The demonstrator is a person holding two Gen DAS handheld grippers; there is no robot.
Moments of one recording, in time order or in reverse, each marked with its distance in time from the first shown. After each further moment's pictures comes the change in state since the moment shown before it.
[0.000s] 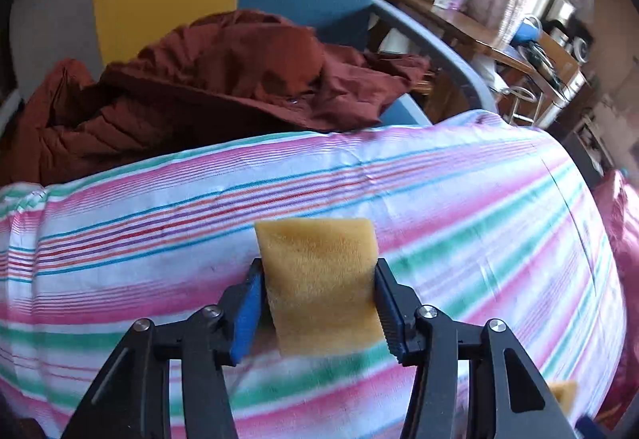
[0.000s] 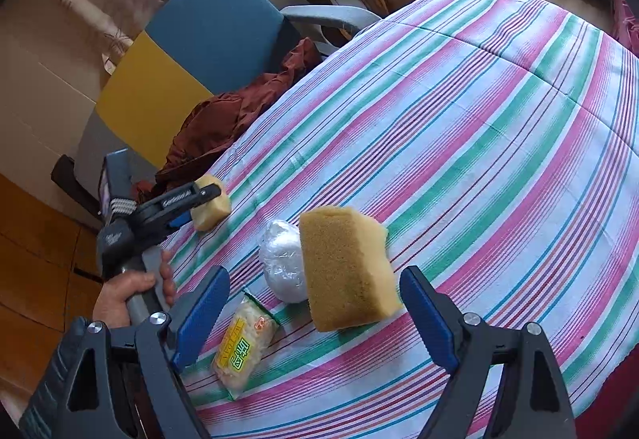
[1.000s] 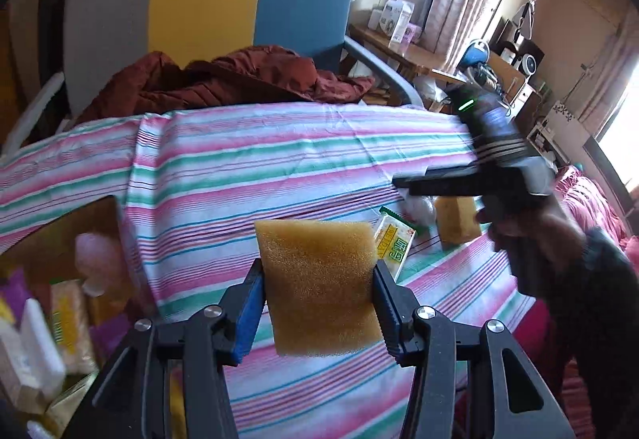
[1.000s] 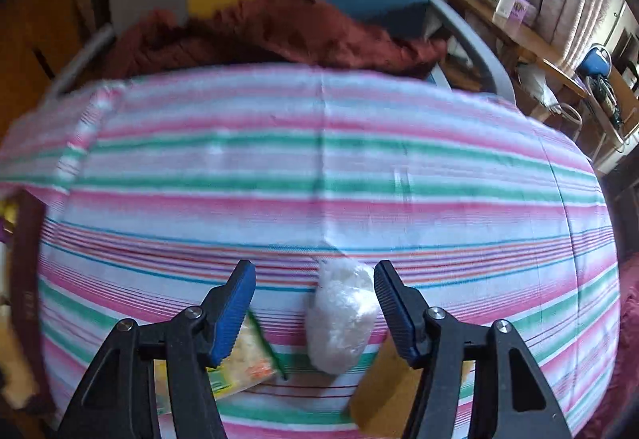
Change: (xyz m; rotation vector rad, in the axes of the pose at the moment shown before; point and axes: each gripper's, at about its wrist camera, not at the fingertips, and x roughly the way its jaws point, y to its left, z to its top) left arm -0.231 0.065 -0.194 -0.006 -0.132 -0.121; right arm 0.115 0.124 0.007 -0.741 0.240 -0.332
